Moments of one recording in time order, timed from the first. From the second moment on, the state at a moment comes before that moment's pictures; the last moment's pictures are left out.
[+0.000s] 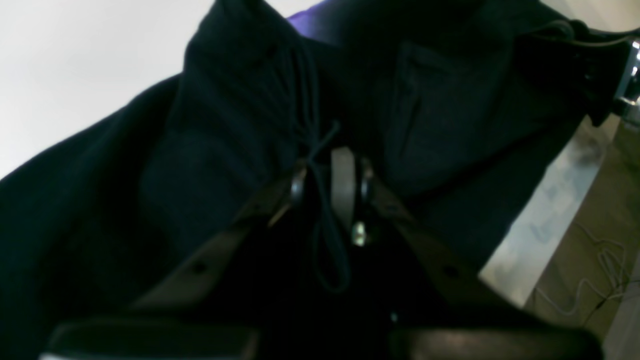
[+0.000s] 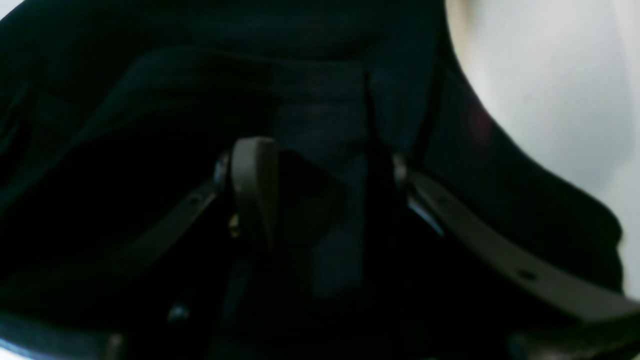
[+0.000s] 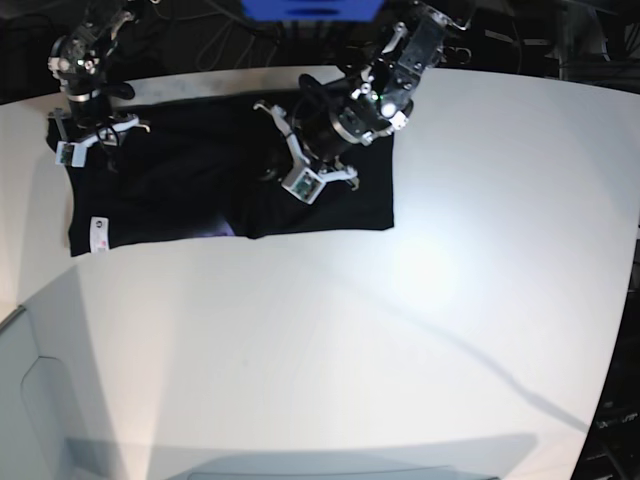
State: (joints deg) left arm 13.2 -6.1 26.6 97.6 -13.4 -15.9 29.8; right arm -18.8 -7.1 46.2 92.1 1.3 38.8 -21.3
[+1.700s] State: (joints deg) left arm 14.1 -12.7 35.8 100.8 -13.7 -16.5 29.9; right arm -17.8 -7.4 46.4 93.9 0.3 38.9 -23.8
